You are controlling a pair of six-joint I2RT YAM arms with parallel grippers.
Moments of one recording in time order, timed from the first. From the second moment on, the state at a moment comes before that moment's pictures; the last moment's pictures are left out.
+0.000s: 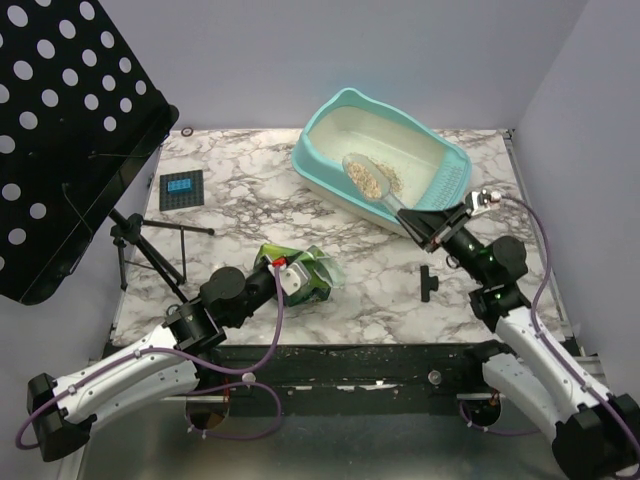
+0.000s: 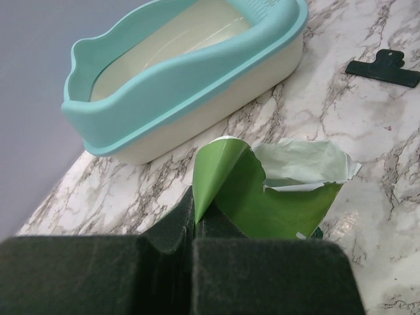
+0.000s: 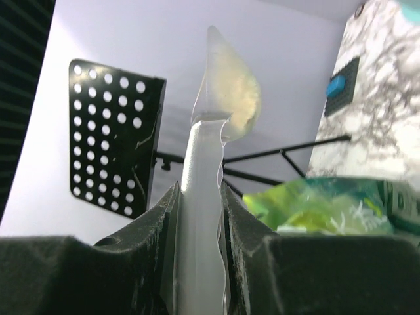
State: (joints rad) left arm -0.96 0.60 0.48 0.04 -0.13 0.44; right arm 0.30 0.73 0.41 0.56 -0.44 1.46
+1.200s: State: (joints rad) left arm -0.97 0.60 0.50 0.01 -0.16 0.42; right arm 0.21 1.78 1.73 -0.59 -0.02 0.29
